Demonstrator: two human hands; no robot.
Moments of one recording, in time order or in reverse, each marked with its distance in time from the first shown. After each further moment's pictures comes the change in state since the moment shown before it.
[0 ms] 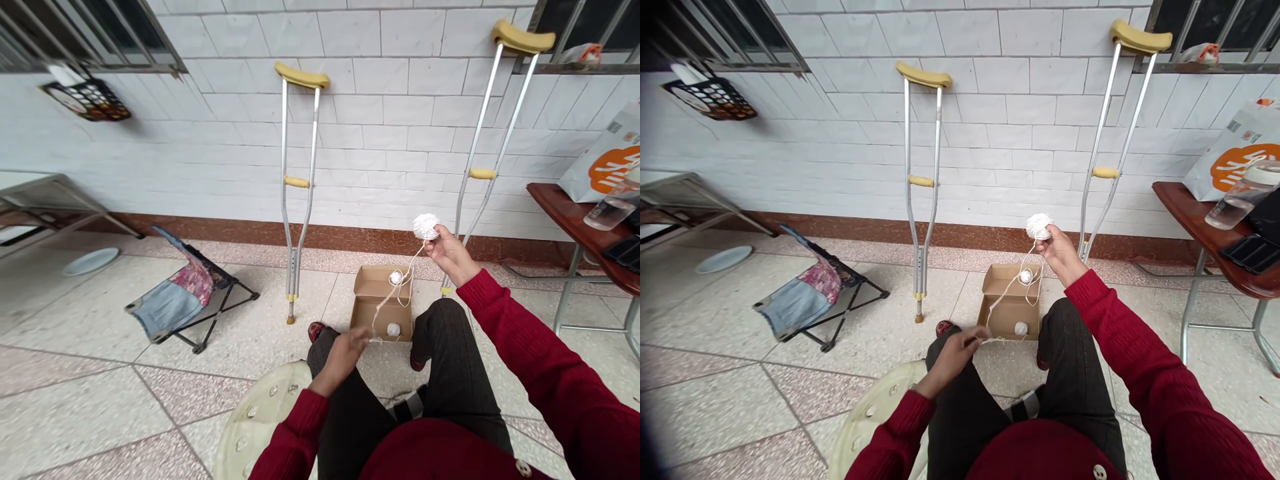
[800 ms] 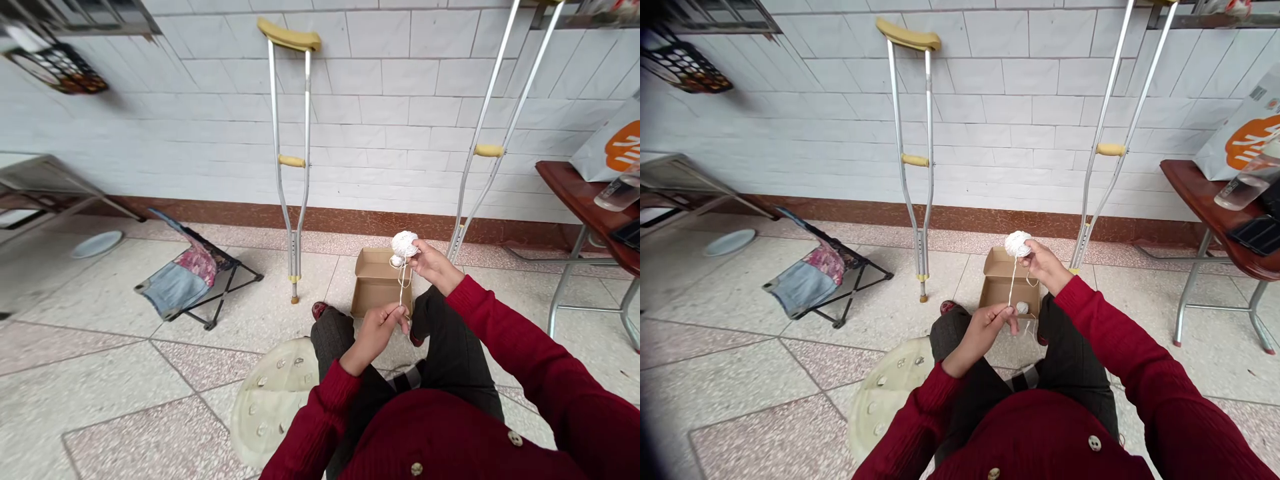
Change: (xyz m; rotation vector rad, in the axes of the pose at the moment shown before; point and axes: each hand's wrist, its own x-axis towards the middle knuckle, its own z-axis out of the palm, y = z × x) left_hand -0.003 0.076 0.052 -0.224 -0.134 0.147; right_hand -0.016 0.070 -0.026 -0.129 -0.062 0.215
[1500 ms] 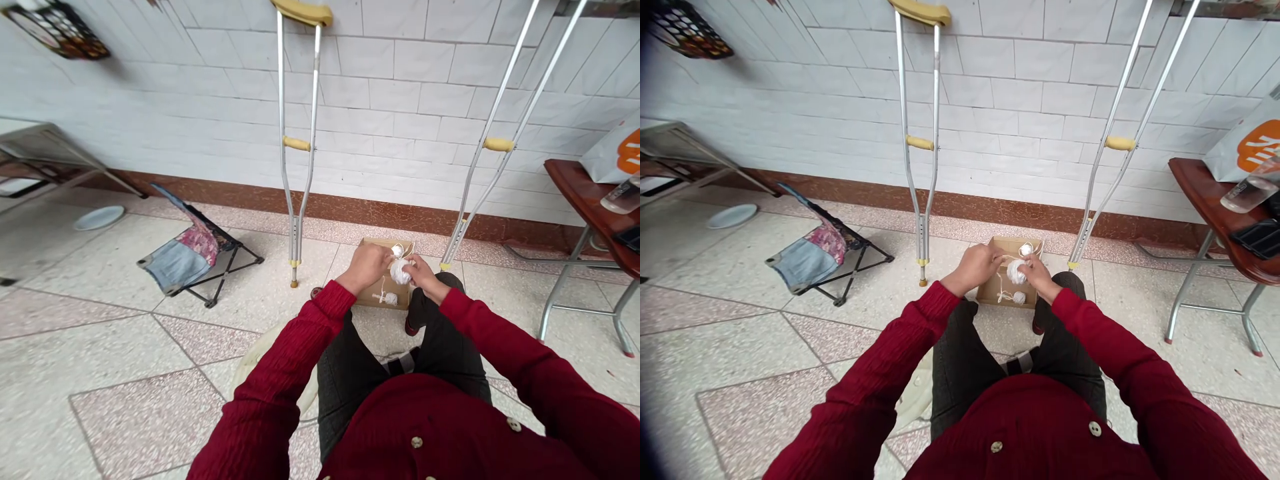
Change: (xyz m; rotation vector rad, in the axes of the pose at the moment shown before) left_hand 0.083 0.034 -0.060 0.776 0.099 0.118; right_hand -0.017 0.061 -0.037 -0.612 0.042 -0.077
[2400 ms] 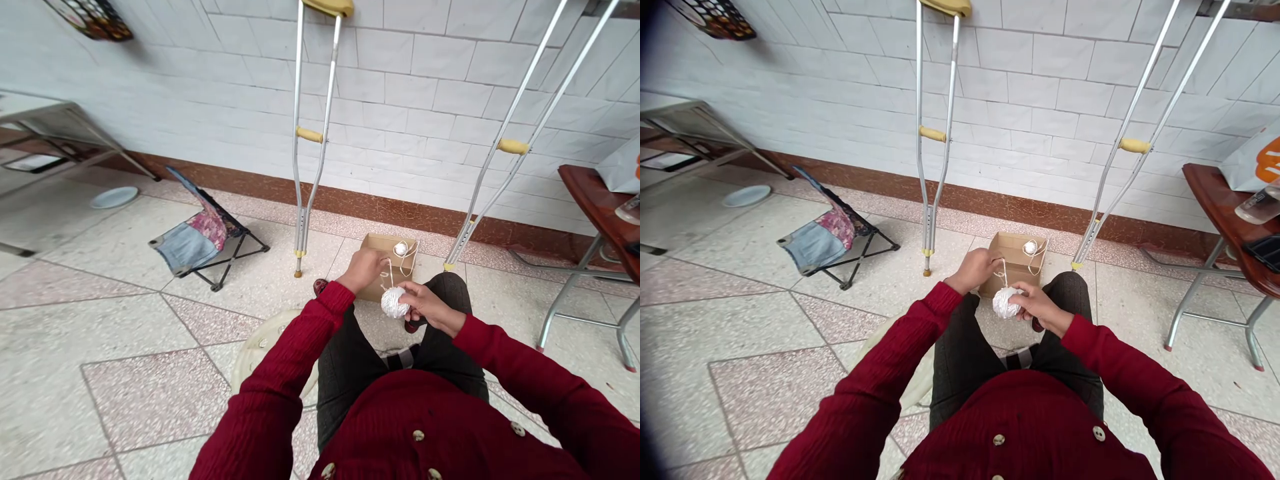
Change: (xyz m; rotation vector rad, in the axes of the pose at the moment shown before) left_hand -0.017 -0.033 0.021 0.082 -0.007 0.009; right_hand -0.066 0.013 0.013 0.007 -0.383 0.250
